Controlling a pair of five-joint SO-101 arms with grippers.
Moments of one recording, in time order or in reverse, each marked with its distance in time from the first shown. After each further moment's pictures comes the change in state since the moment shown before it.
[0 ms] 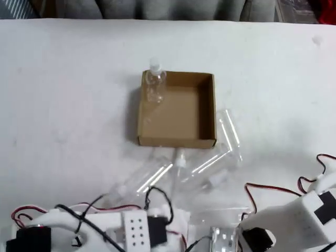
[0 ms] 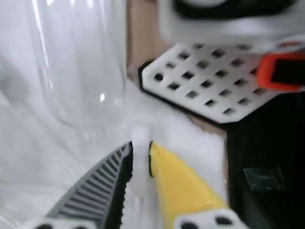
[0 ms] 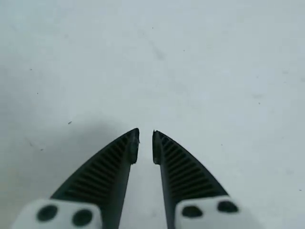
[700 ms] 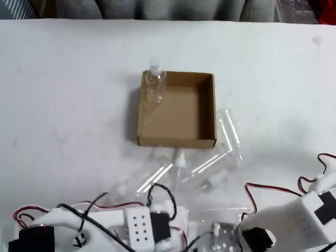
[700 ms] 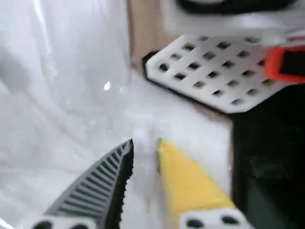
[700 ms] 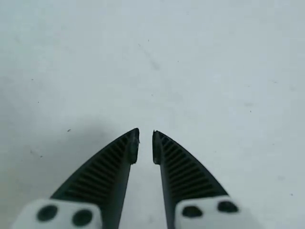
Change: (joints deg) left arm -2.5 1.1 -2.8 4.9 -0.2; right arm 0.0 0.0 -1.8 0.0 0.1
